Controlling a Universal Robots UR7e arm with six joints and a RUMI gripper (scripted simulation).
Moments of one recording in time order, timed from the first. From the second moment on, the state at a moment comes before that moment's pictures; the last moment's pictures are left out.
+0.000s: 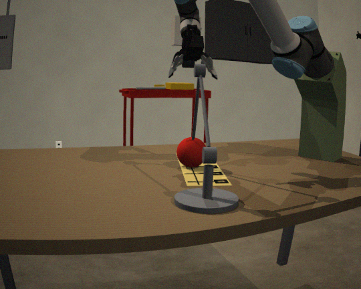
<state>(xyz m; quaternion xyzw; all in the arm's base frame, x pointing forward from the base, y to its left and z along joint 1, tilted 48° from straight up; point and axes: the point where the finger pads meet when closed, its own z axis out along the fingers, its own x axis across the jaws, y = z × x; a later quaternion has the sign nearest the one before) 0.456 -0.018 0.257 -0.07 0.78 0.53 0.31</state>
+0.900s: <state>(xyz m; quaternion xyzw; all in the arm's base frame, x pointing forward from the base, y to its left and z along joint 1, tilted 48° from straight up) 0.455 -0.019 0.258 -0.07 0.78 0.53 0.31</state>
